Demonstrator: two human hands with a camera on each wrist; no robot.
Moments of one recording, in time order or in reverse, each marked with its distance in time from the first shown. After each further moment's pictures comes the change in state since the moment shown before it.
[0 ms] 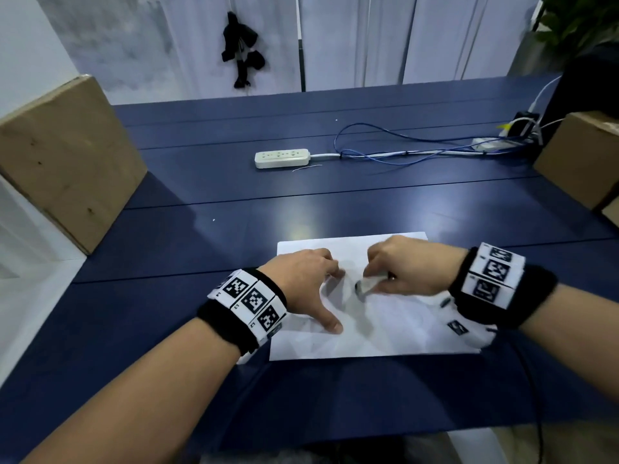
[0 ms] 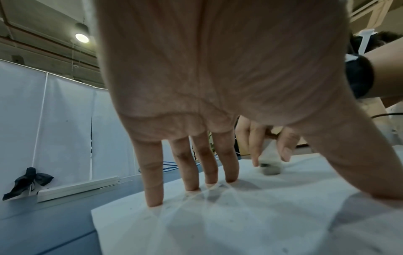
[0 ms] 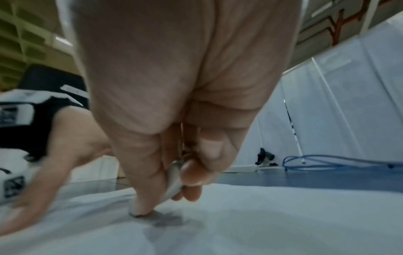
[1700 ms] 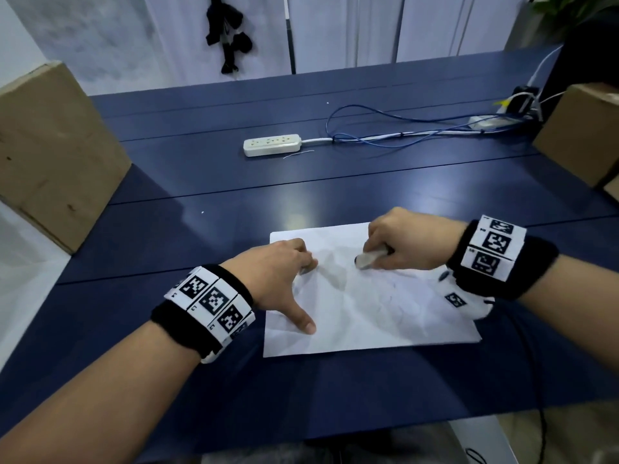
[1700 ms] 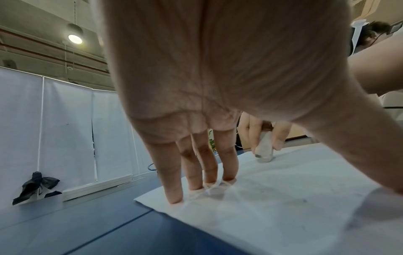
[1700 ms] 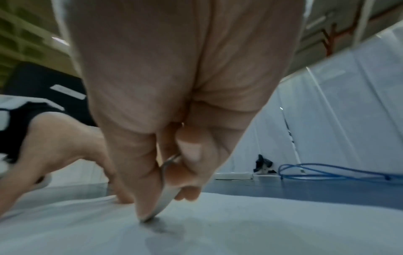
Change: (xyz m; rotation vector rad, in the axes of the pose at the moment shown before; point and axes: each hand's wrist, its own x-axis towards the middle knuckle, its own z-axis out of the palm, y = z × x) left_hand -0.010 -0.026 -0.001 0.076 -0.068 -0.016; right_hand 0.010 0.027 0.009 -0.065 0.138 0.033
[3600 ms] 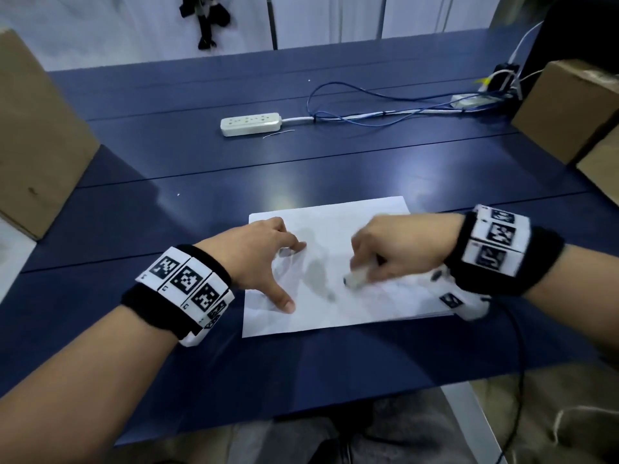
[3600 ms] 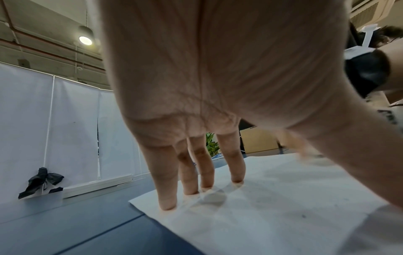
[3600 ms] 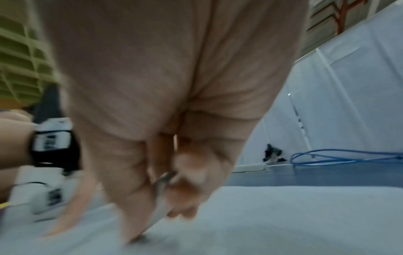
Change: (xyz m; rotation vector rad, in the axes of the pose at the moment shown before) left_hand -0.002 0.003 -0.001 -0.085 -0.012 0.006; right_hand -0.026 -0.020 -0.002 0.058 -0.241 -0.136
